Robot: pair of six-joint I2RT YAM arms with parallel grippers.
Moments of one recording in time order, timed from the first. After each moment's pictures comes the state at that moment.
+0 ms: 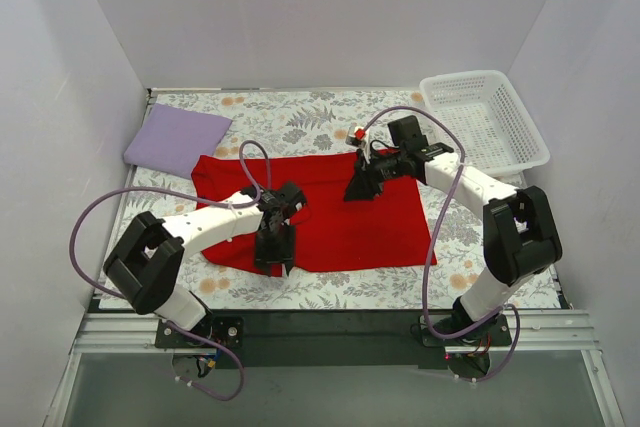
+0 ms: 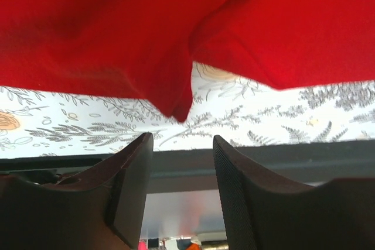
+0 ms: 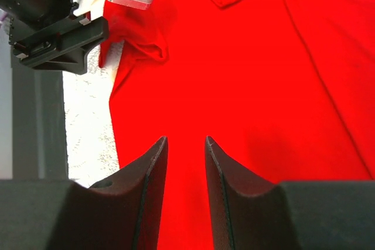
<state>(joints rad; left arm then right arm) -0.76 1.52 0.94 -0.95 0.07 -0.77 0.44 1.65 1.14 -0.38 -0.97 -0.39</state>
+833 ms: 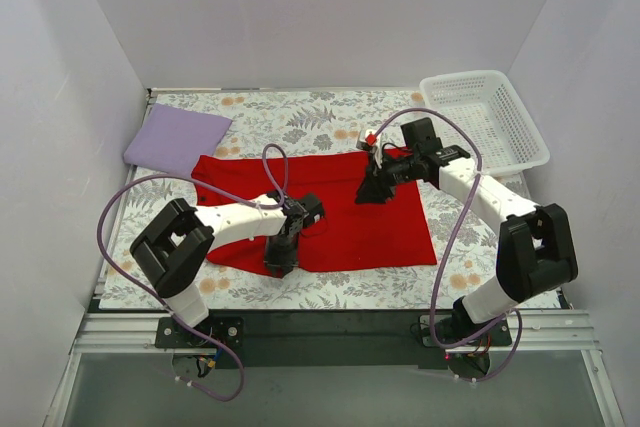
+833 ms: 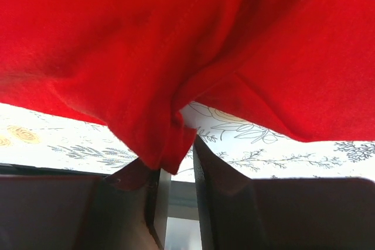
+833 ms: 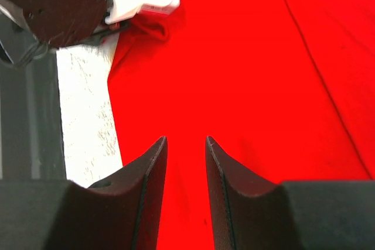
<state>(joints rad) -0.87 1.68 0.99 -0.96 -0.11 -0.79 0.40 1.53 1.09 -0.48 -0.94 -0.50</state>
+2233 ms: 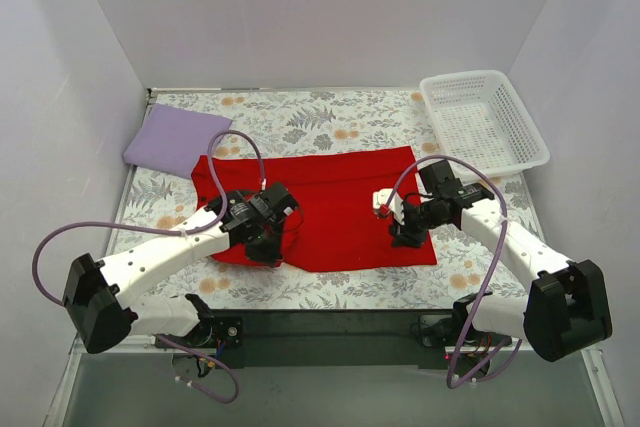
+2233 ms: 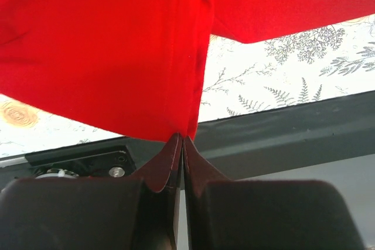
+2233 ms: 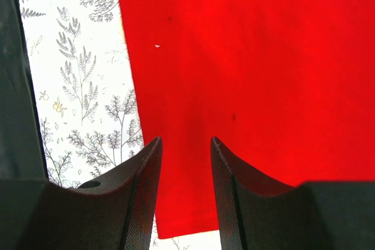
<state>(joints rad) -0.89 1.25 1.01 -1.07 -0.09 -0.73 0.39 1.21 0.80 -0.77 -0.67 -0.99</state>
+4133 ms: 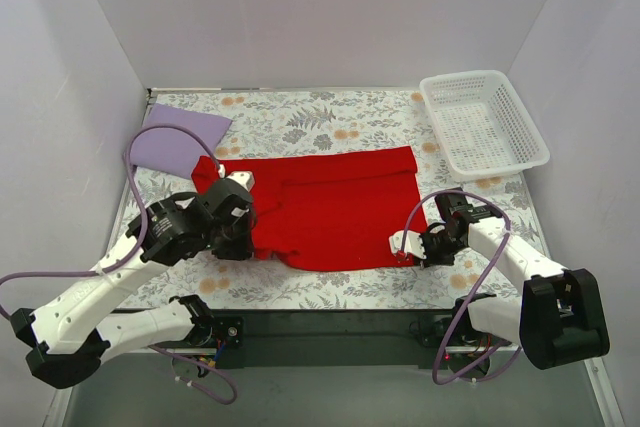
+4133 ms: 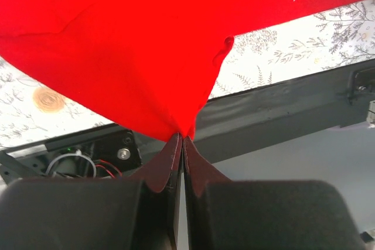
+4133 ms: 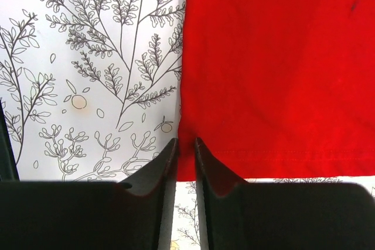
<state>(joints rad) -0.89 0.96 1.22 -1.29 -0.16 -0.73 0.25 1.16 0.56 -0.85 -0.43 -1.47</state>
